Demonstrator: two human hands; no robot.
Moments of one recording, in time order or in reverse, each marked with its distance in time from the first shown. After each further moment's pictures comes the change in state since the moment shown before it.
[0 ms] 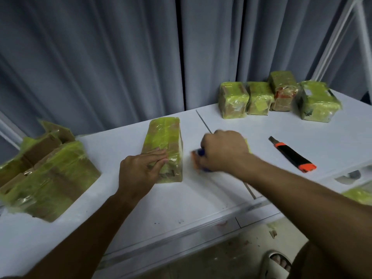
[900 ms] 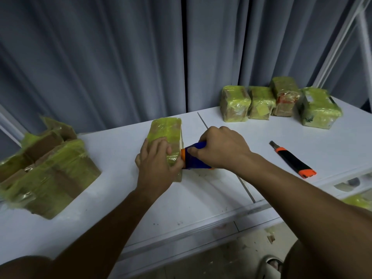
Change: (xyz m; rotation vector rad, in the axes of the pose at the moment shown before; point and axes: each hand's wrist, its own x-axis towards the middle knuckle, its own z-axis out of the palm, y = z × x) left_hand 0.013 0.020 0.037 0.166 -0.085 -0.294; right_hand 0.010 0.000 -0.004 0.245 0.010 0.121
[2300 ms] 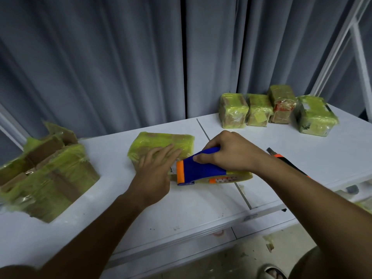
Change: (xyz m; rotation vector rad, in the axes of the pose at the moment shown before) left_hand -0.001 -0.004 -0.021 0.205 -0.325 0.277; right_hand -0.012 0.029 -0.033 0.329 -0.236 -0.112
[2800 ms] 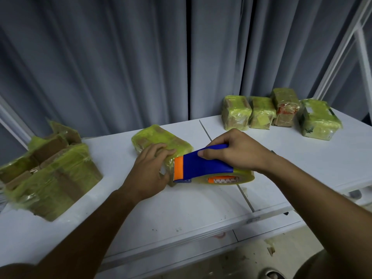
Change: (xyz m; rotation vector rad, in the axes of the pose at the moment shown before) left_hand 0.003 -0.028 -0.005 -0.202 0.084 -0.007; right_hand -0.003 -0.003 -0.008 0.167 0.021 -0.013
